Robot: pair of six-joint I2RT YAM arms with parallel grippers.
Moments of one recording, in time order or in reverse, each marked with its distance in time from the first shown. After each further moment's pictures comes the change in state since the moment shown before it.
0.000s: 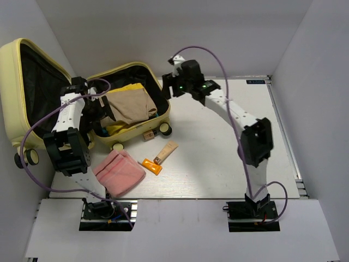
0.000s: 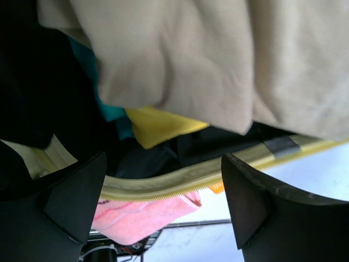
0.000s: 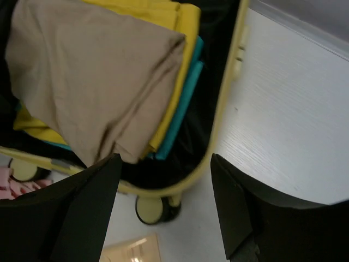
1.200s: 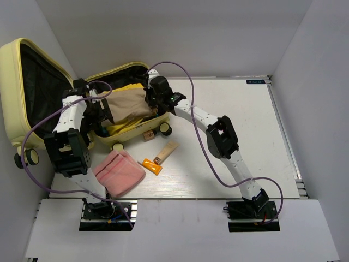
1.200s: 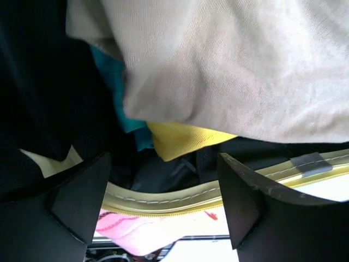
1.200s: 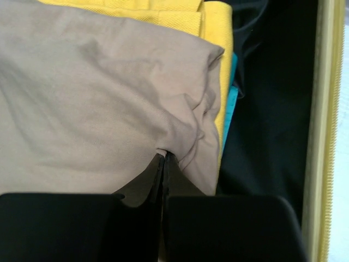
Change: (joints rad) left arm -0.011 -0.011 -0.069 0.068 -0.094 0.028; right arm 0.163 0.533 0.438 0.142 0.206 0.111
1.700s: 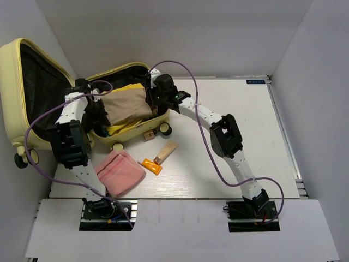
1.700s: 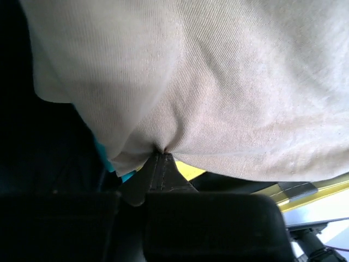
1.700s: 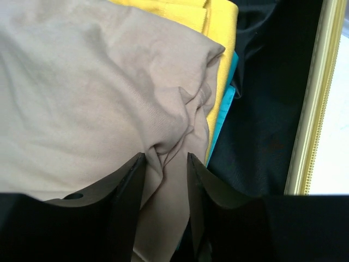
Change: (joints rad) left arm 0.010 0.138 0.080 0.017 0.092 -0.012; right arm -0.032 -0.036 -0.062 0.021 -0.117 -0.092
